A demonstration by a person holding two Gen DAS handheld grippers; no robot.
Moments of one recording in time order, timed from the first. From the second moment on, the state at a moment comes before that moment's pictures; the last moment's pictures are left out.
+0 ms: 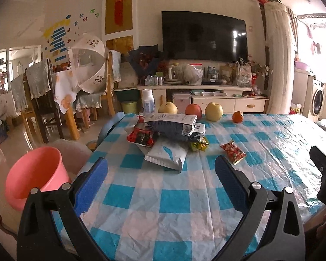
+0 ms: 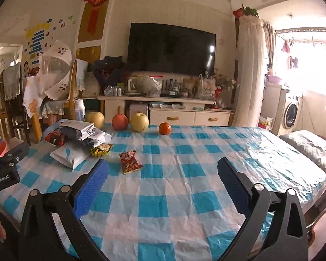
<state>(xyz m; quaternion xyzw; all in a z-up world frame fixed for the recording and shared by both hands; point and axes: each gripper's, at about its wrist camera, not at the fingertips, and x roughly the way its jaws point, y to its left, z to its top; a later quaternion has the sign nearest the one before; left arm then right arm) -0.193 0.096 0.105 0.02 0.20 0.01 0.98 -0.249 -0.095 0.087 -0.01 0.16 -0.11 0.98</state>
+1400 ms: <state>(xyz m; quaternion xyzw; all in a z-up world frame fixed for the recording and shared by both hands) -0.184 0.093 0.096 0.00 0.19 0.01 0.98 -0.236 -0.107 0.083 0.00 0.18 -0.12 0.98</state>
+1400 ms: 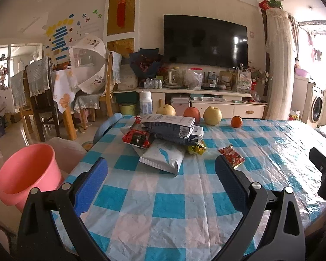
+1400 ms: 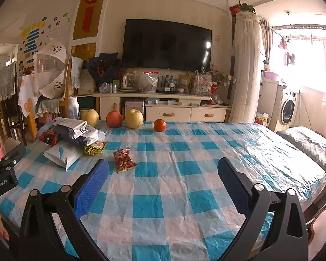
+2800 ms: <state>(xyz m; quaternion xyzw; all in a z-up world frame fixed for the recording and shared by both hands) -0.023 0.142 0.086 -0.16 0.37 -0.13 0.91 -0.062 -0.125 0.021 0.11 0.36 0.07 0.93</state>
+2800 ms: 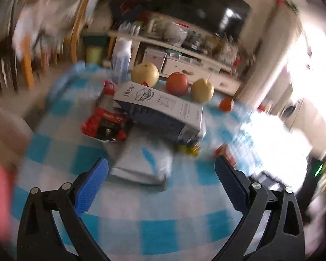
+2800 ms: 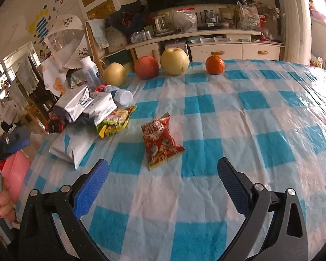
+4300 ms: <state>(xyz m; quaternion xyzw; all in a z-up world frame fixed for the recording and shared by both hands) 0.039 0.103 0.088 -0.18 0.43 0.02 0.88 -0.001 -0.125 0.004 0.08 0.42 0.10 0.90</state>
